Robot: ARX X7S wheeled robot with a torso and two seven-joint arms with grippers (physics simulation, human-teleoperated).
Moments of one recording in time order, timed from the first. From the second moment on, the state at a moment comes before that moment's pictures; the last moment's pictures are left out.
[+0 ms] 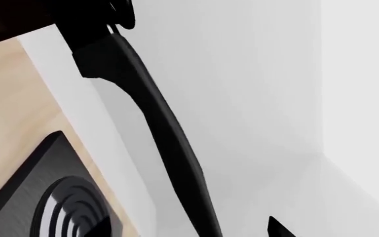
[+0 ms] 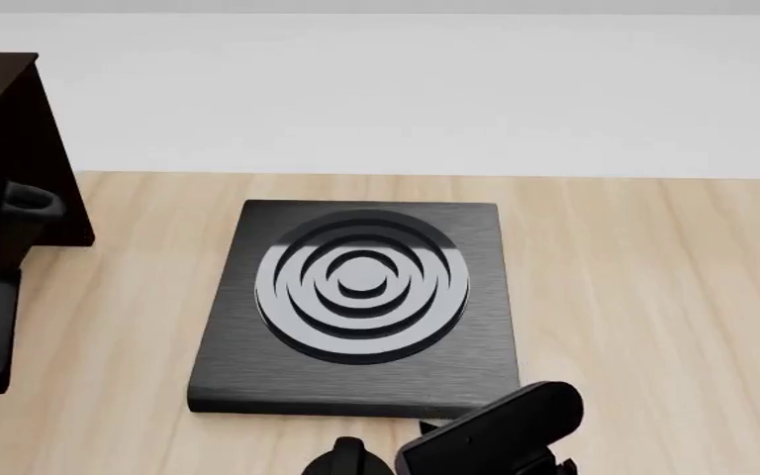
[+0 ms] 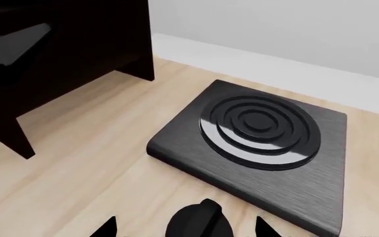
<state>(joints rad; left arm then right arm) -0.42 -0.33 -0.09 0.14 -1.72 -0.29 -0.44 0.38 0.57 -0.35 -0.70 1.02 0.97 0.40</state>
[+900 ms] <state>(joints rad) -0.23 -0.40 -0.03 0.44 -1.53 -0.34 -0.42 0.33 0.57 -0.27 -0.68 1.02 0.88 0.44</state>
